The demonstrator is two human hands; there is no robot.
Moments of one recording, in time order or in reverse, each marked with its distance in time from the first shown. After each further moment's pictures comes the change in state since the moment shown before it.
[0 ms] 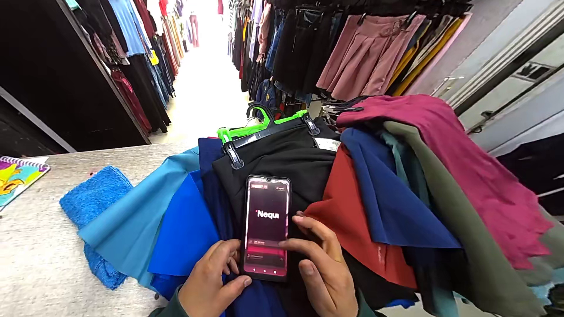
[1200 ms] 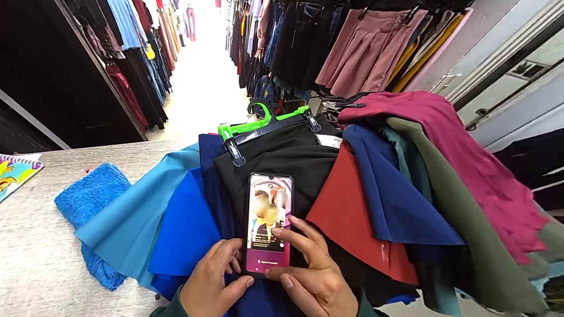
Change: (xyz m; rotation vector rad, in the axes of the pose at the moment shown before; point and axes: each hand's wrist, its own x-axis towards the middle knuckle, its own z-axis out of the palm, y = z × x) left_hand -0.001 -0.002 0.001 0.025 0.002 0.037; right_hand 0.001 -0.008 -0.001 0.006 -0.152 -0.167
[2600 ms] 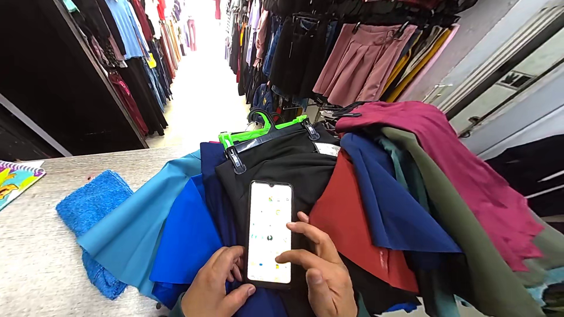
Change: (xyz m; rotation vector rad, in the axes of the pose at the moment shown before) left_hand 0.002 0.000 -0.002 0.017 -0.003 0.035; right_hand 0.006 0.005 0.003 -0.007 0.129 0.152
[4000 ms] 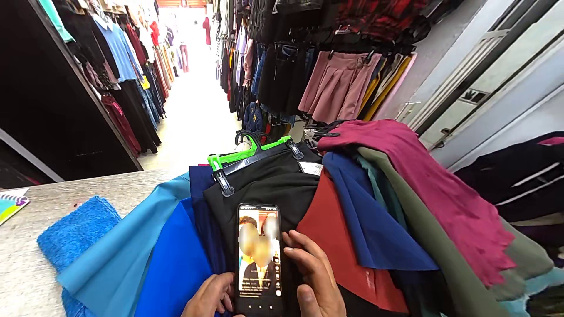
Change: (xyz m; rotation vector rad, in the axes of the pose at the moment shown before) left_hand 0.008 0.011 -0.012 -0.078 -0.096 -0.080; right_hand 0.010 -0.009 -0.002 0.069 0.174 0.084
